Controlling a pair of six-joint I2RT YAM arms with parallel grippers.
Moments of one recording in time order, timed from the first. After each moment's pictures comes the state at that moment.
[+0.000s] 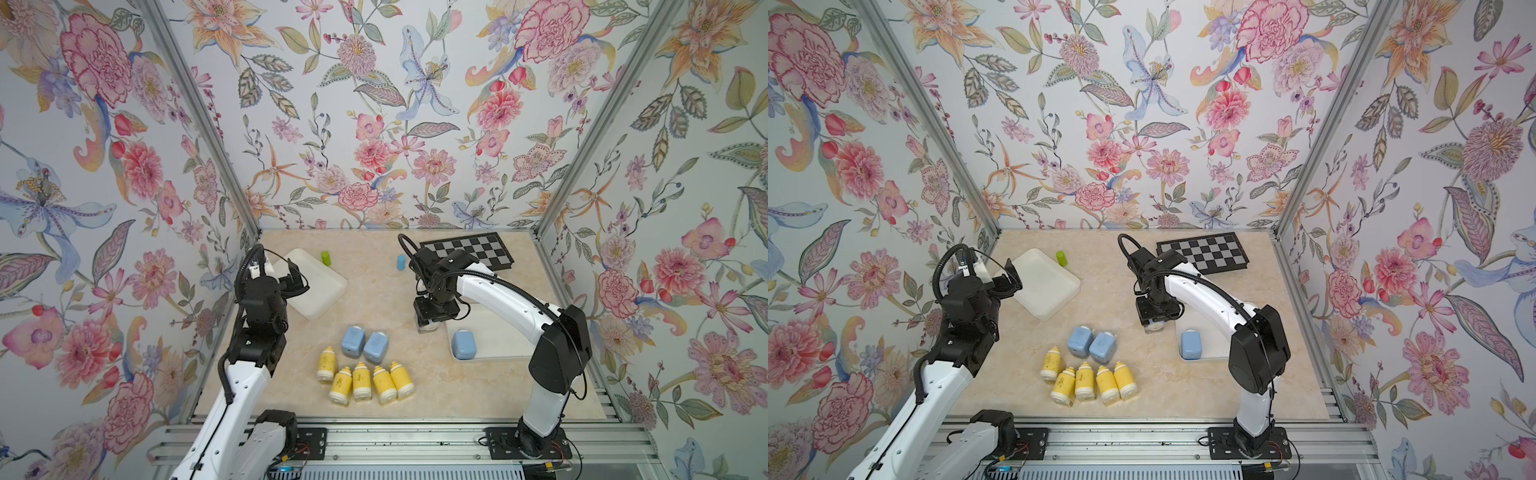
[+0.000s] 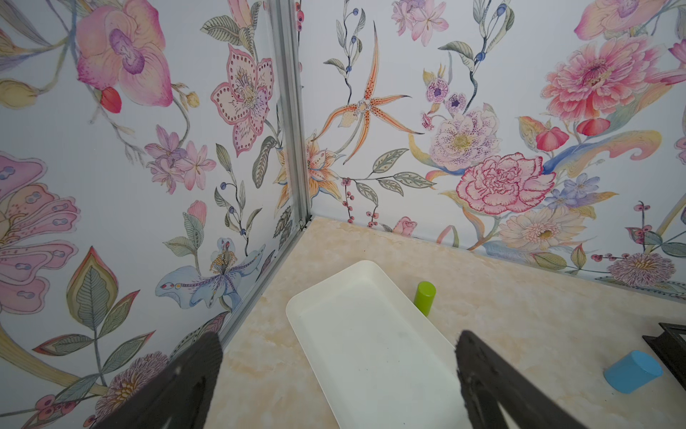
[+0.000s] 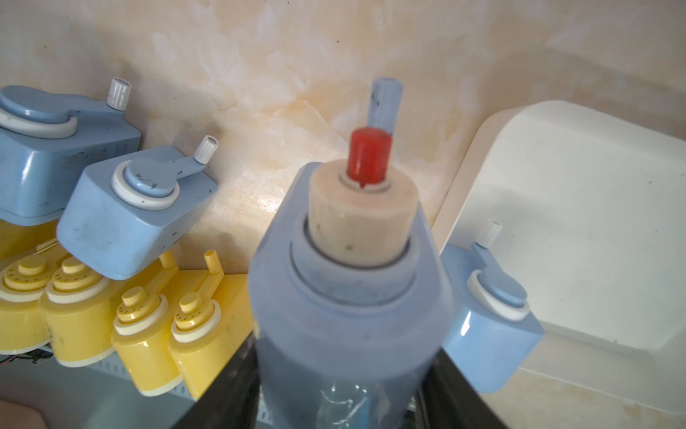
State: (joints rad) left arm -0.12 0.88 0.75 -0.03 -0.43 -0.08; right arm 0.71 1.82 1.68 -1.31 -0.06 0.38
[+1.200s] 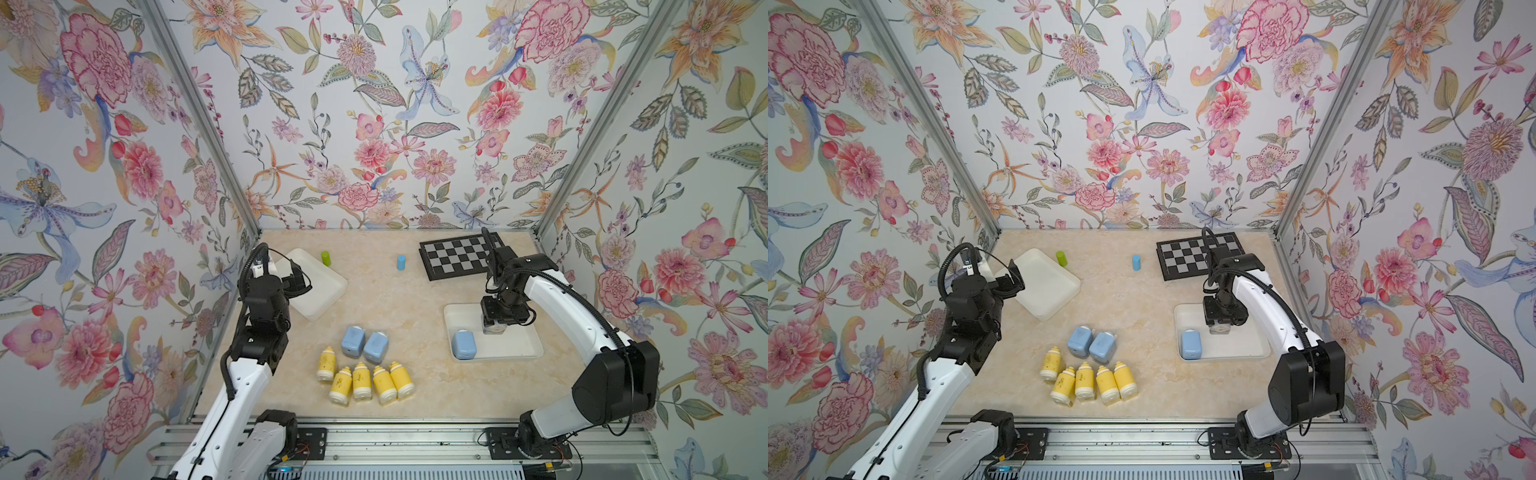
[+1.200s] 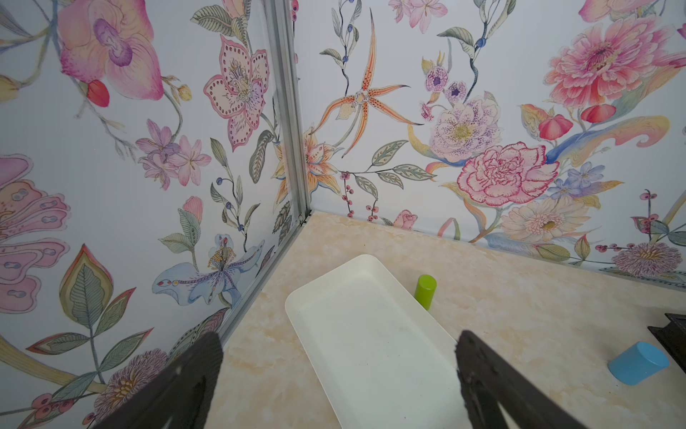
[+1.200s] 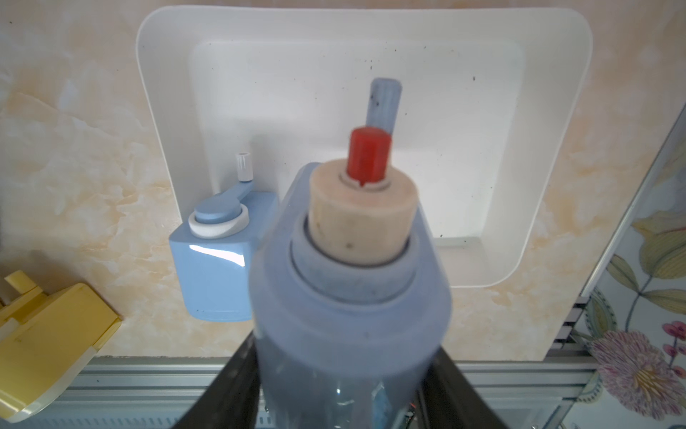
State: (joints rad) left arm -0.14 0.90 0.75 -0.03 -0.45 -0.08; right arm 0.28 1.53 1.34 -1.34 0.05 0.20
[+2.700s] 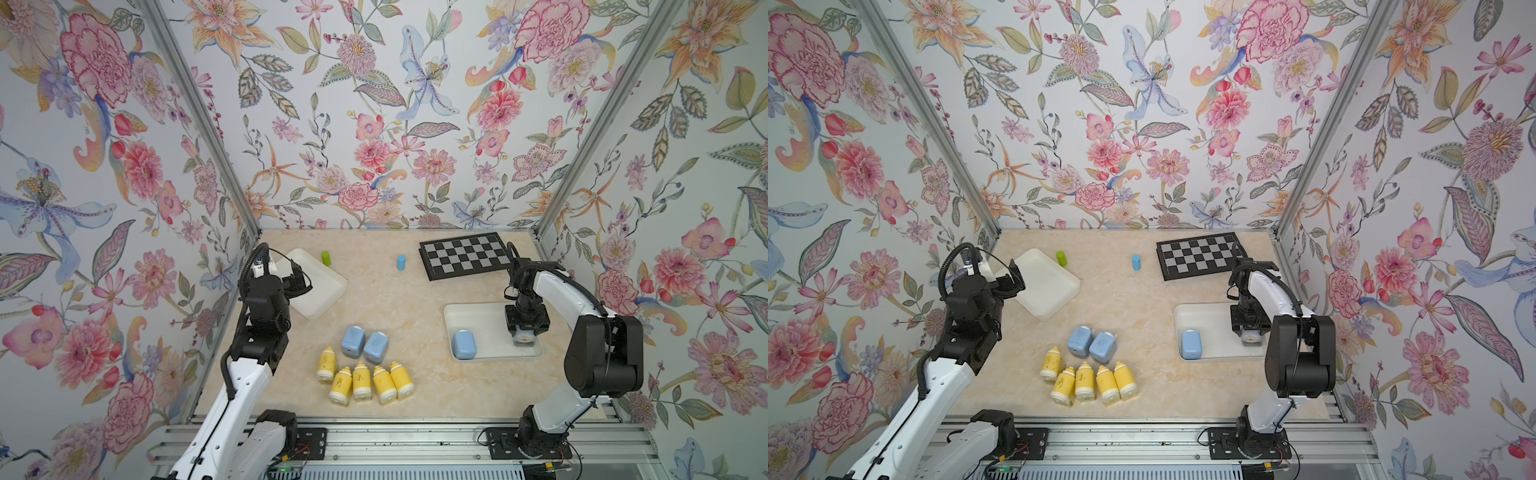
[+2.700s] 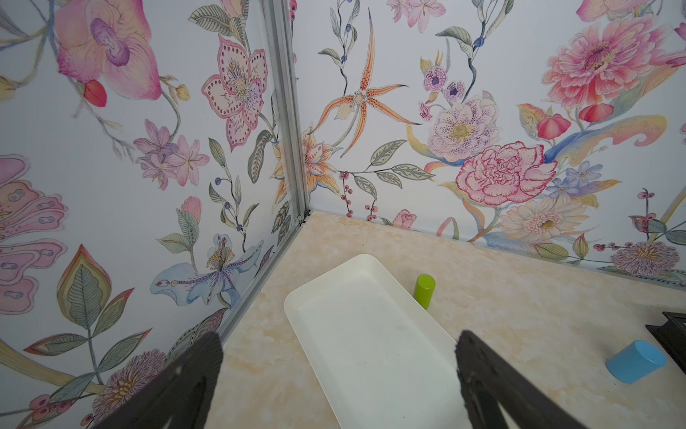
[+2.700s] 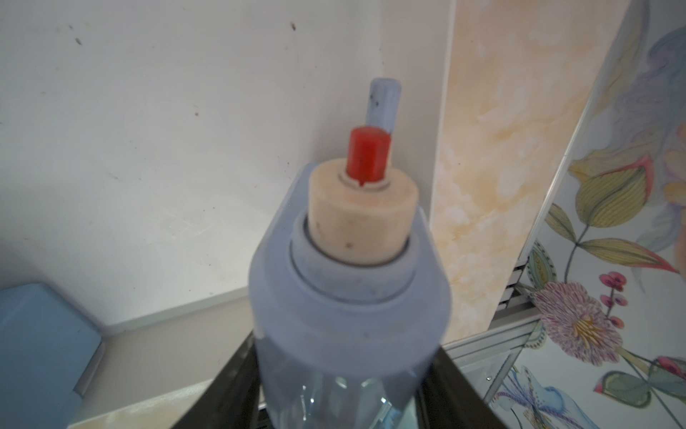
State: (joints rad) left arm -0.14 0.90 0.75 -0.03 -0.44 -0.08; right arm 0.03 1.69 1.24 -1.25 0.22 0.12
